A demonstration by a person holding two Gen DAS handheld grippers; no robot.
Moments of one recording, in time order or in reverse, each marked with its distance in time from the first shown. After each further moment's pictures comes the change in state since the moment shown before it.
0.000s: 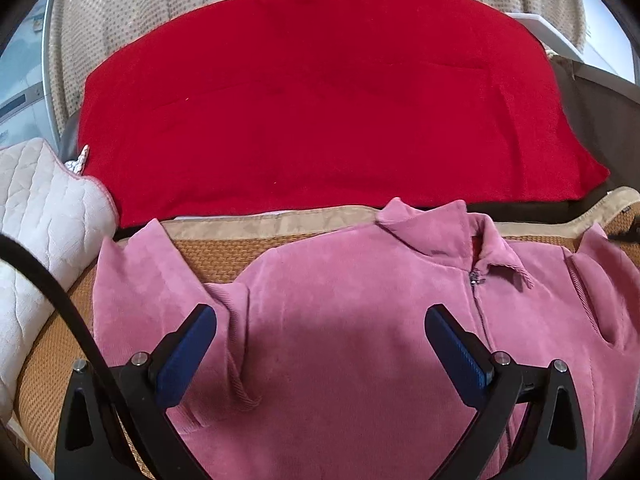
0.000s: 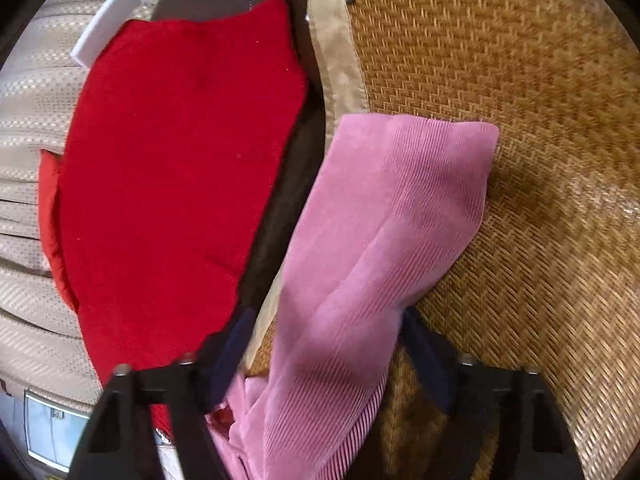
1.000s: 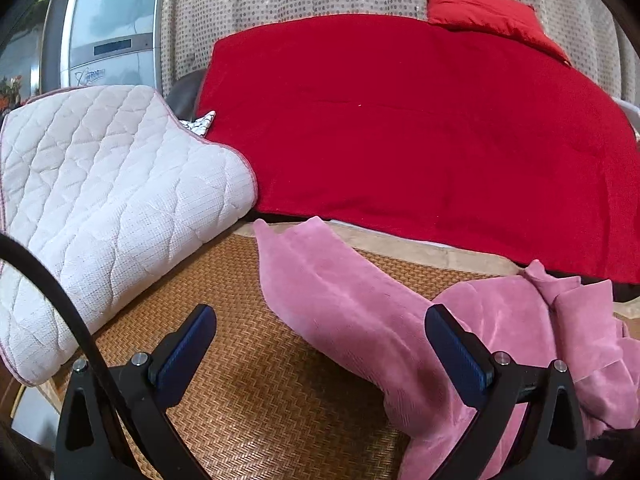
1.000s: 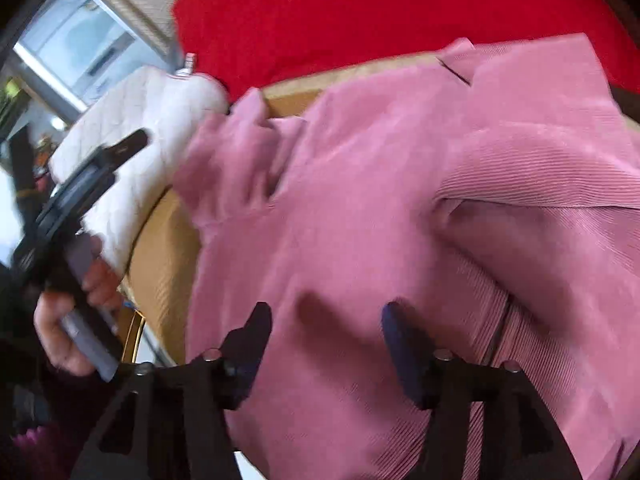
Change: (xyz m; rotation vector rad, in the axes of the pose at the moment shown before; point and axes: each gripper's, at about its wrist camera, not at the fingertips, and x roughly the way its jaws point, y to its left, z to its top) left arm -0.051 0.170 -0.011 -0.246 -0.055 0.213; right arm 0.082 0.180 -0.376 -1.073 0.643 0.063
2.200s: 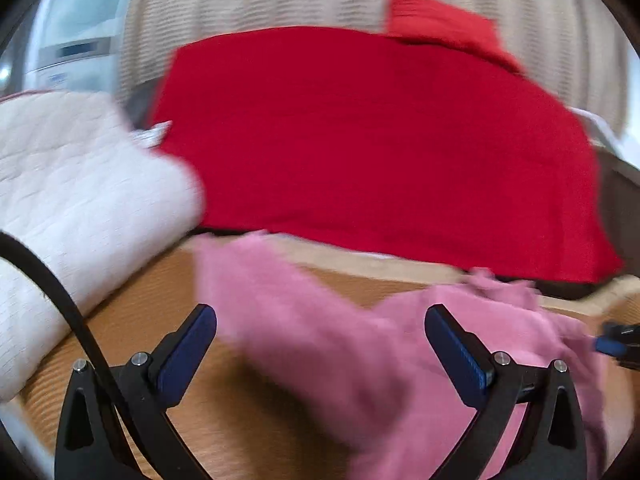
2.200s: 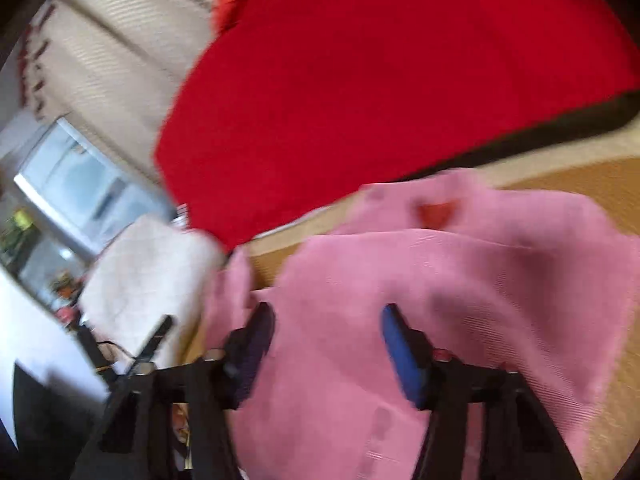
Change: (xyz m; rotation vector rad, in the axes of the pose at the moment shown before) left arm -0.008 -0.030 0.005 0.034 -0.039 -0.247; right arm -0.113 -0.094 0.033 0.311 -0.362 0.024
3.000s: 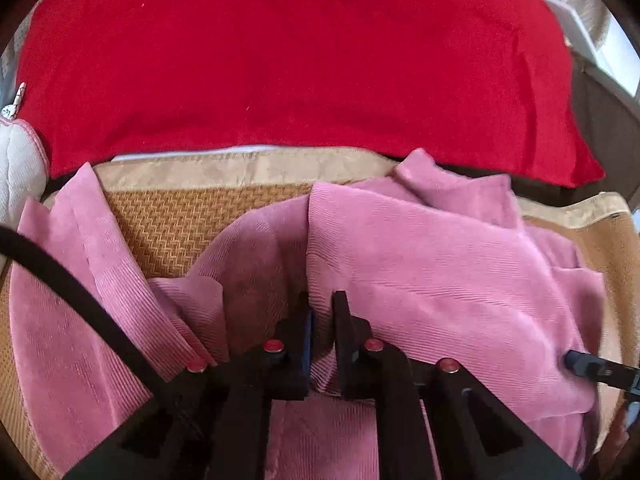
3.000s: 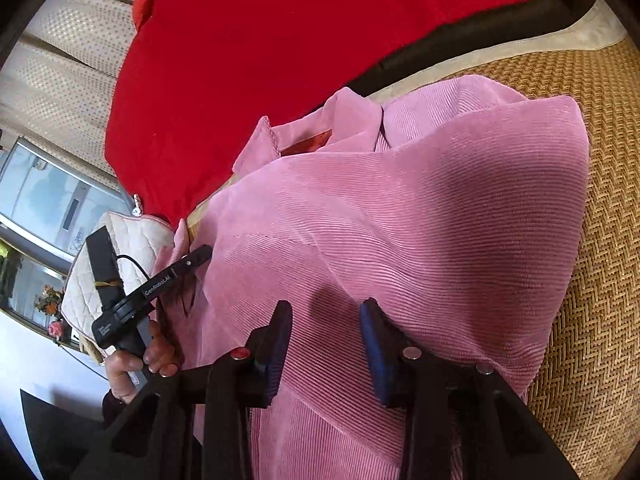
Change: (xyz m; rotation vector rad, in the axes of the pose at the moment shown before) left arm 0.125 -0.081 -0.022 0.132 0.407 -0.182; right arm 0.008 -0.101 -0.025 0.124 0.148 -0.037
